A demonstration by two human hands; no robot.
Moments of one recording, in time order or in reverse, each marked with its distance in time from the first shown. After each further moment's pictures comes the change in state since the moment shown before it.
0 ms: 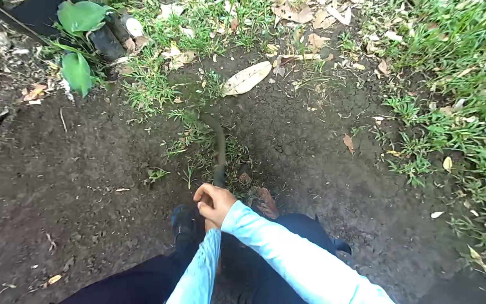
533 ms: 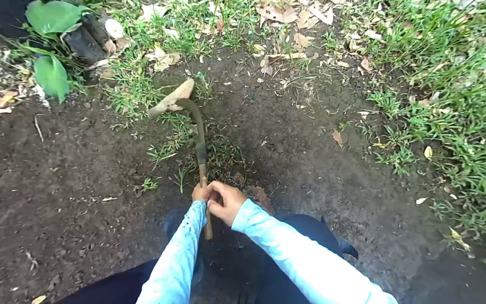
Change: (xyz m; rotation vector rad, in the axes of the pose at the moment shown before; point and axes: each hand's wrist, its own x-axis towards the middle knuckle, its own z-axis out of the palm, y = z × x) left_hand 0.144 0.032 -0.023 -0.185 0.134 0.141; right_hand -0.018 0.005 -0.021 0.029 0.057 0.056
